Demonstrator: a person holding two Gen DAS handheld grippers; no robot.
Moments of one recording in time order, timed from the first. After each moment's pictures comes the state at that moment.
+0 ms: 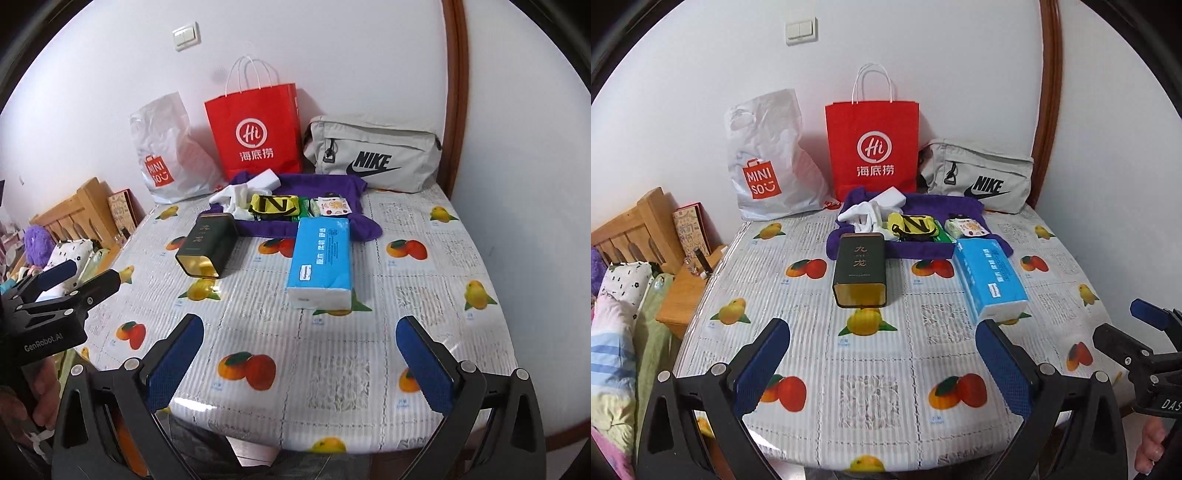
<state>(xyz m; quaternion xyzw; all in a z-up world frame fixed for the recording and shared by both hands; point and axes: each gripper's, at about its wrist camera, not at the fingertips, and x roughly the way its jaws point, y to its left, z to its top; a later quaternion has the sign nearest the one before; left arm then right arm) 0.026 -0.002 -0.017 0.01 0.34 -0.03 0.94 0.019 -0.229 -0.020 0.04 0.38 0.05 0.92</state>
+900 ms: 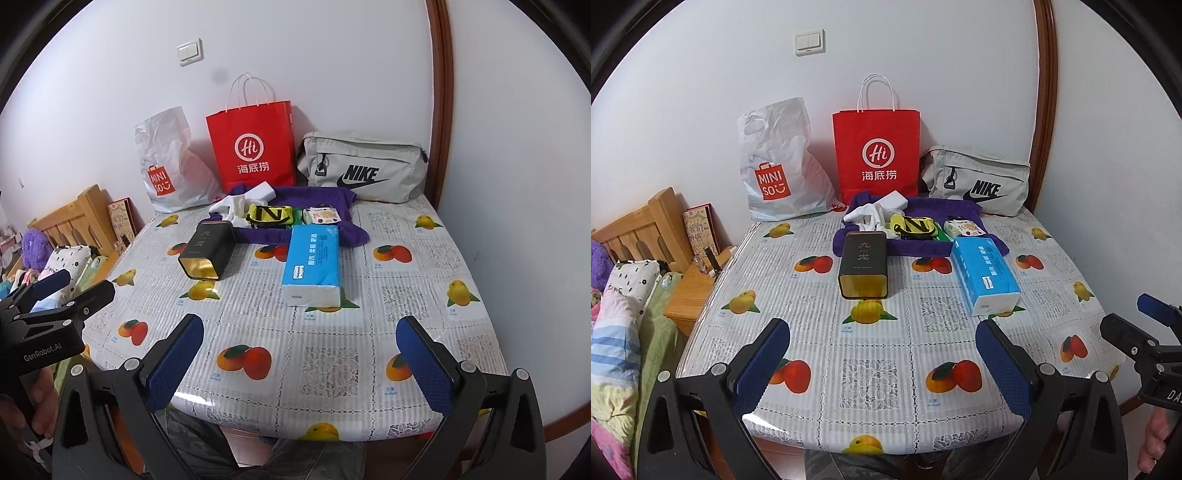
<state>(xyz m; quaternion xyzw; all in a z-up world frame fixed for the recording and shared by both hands) -0.005 -0.005 -0.015 0.01 0.33 -0.02 0.94 -0.015 -0.232 -0.012 0.04 0.36 0.04 0.93</state>
